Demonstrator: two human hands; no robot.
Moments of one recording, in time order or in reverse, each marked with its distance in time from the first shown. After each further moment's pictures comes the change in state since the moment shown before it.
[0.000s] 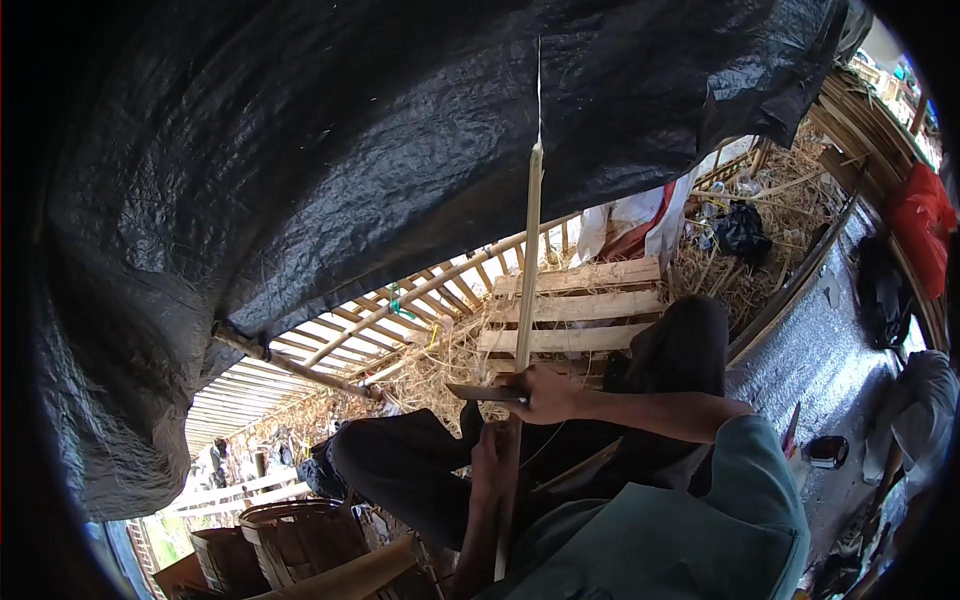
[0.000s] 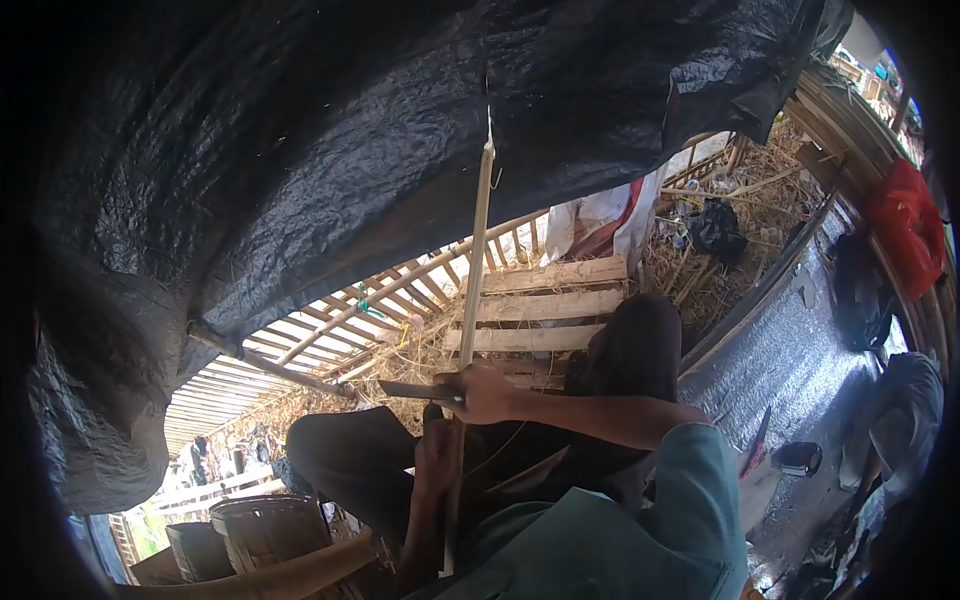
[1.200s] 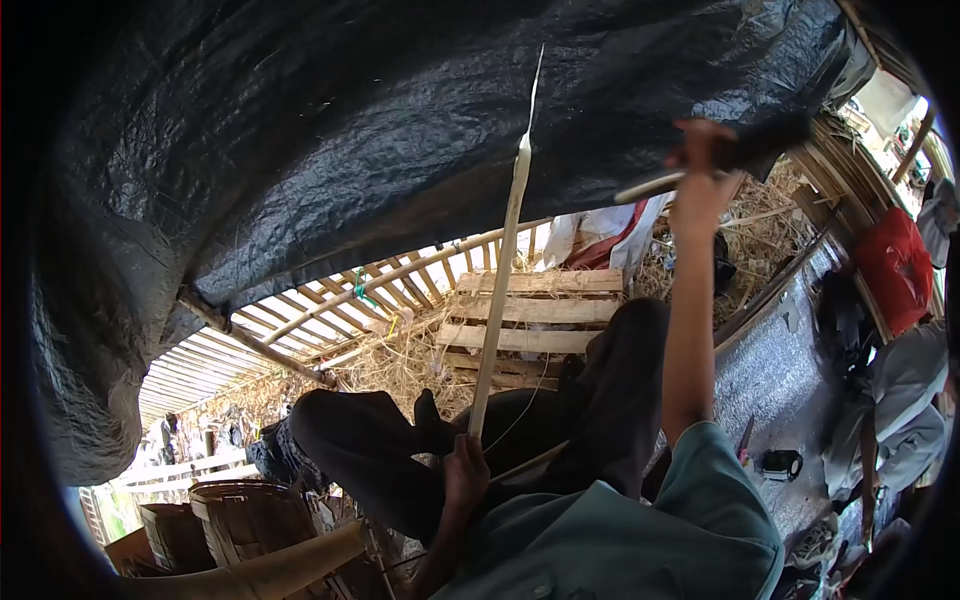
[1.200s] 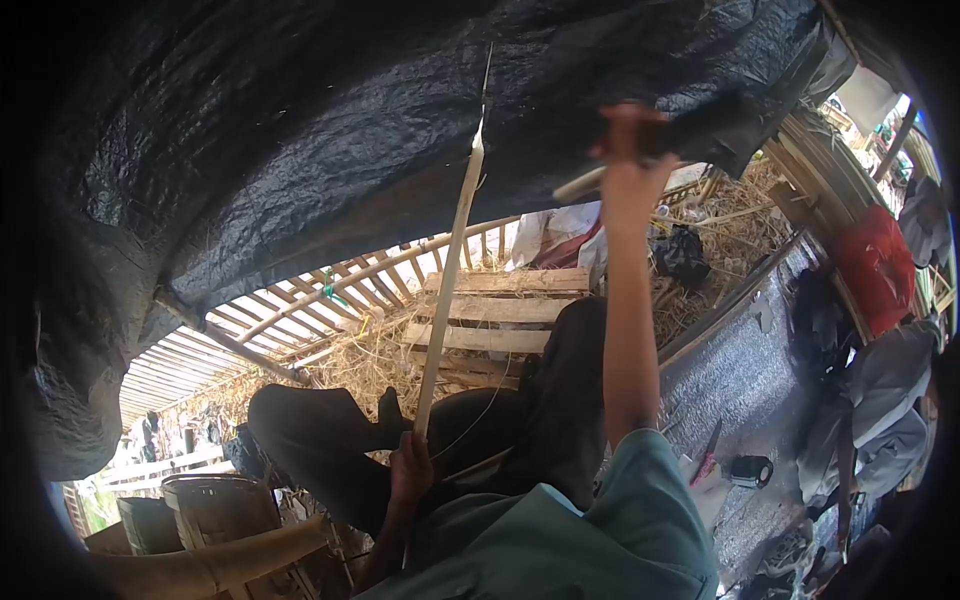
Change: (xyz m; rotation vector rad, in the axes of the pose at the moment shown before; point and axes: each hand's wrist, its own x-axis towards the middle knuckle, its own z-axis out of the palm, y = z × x) left_hand -0.046 -0.024 0.027 0.188 0.117 0.106; right_hand 0.004 -0.069 -0.275 0.201 1.431 -0.303
